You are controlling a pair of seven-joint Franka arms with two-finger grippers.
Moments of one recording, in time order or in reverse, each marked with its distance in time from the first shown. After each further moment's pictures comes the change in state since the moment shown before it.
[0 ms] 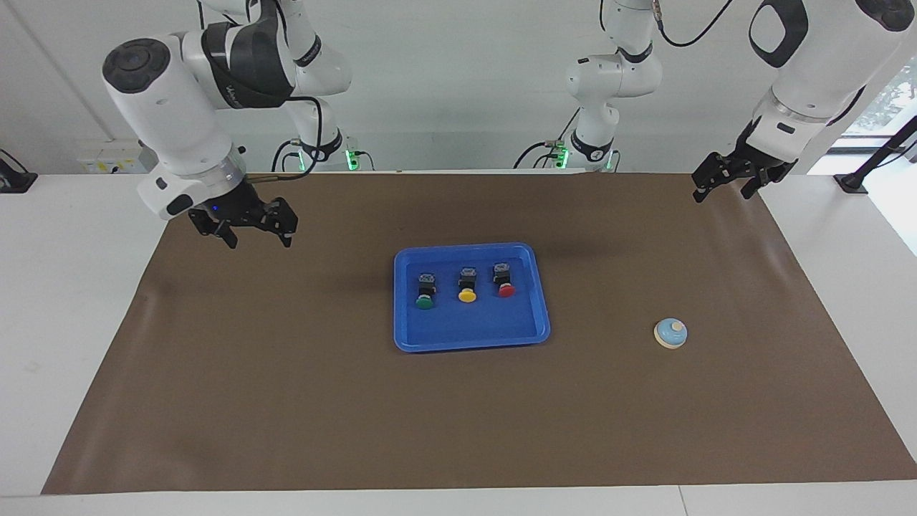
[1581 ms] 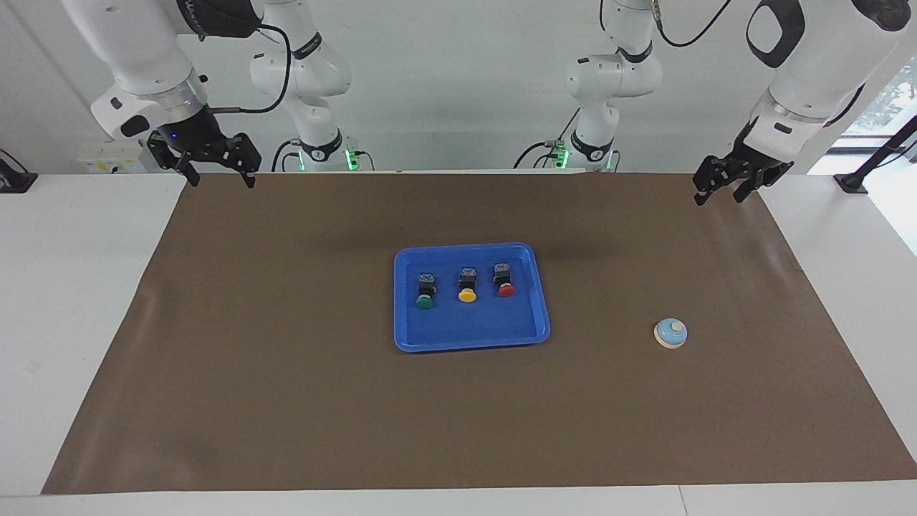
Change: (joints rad) left arm -0.002 0.000 -0.009 -0.009 0.000 0.027 -0.001; right arm -0.070 -0.188 0.014 -0.095 -0.044 -0.113 -0.027
